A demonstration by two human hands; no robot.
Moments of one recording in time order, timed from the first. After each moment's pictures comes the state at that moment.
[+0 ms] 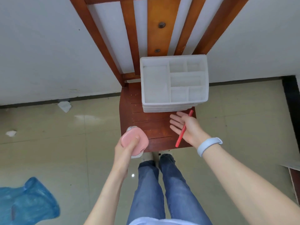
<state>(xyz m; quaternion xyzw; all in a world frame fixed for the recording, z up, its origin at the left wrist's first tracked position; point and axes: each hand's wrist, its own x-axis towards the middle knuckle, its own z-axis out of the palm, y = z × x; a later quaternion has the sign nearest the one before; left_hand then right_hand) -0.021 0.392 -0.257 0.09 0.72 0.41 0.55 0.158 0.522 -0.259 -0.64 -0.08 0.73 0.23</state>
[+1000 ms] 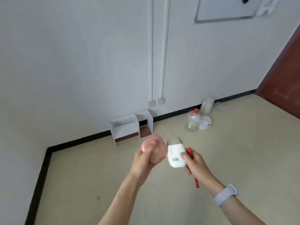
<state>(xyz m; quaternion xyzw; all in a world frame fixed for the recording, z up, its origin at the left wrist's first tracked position) 0.466 0.067 0.007 0.52 0.12 -0.14 0.83 0.455 -0.110 0.000 -0.76 0.12 0.09 0.63</state>
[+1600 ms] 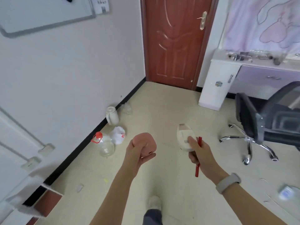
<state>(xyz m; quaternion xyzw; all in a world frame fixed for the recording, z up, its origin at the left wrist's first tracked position) 0.682 -0.436 -0.008 0.57 -0.03 -0.40 0.72 0.529 -0.589 -0.013 -0.56 0.38 -0.23 0.70</state>
